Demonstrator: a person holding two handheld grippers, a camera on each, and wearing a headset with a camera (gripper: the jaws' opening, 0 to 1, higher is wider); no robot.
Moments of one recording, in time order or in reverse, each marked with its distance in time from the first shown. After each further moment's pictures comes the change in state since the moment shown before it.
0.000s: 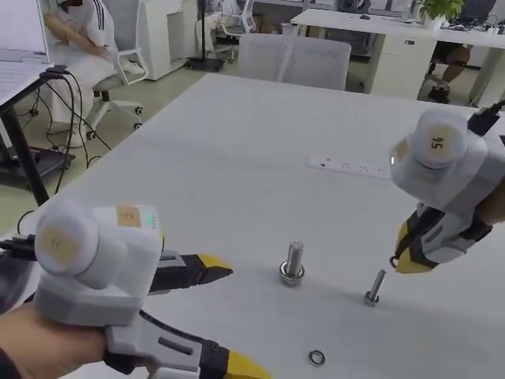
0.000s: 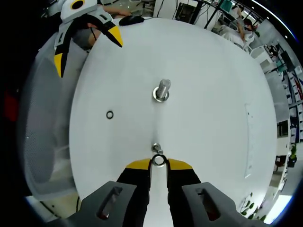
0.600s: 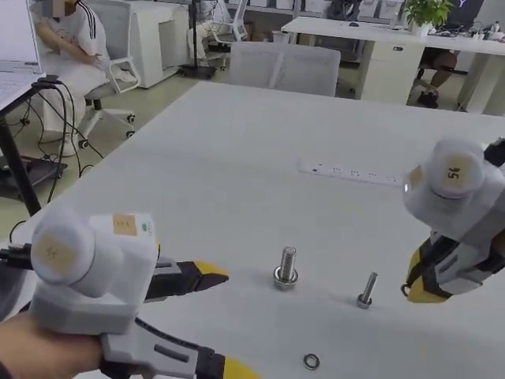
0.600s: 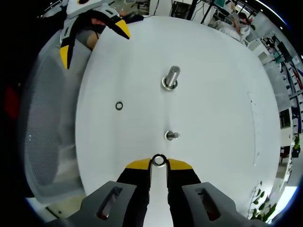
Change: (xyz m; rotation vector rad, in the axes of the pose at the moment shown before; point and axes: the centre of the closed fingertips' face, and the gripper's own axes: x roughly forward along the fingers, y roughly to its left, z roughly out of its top) left arm 0.000 -0.003 0.001 0.009 0.003 -0.010; right arm -0.004 0.023 -0.023 0.062 -0.002 0.009
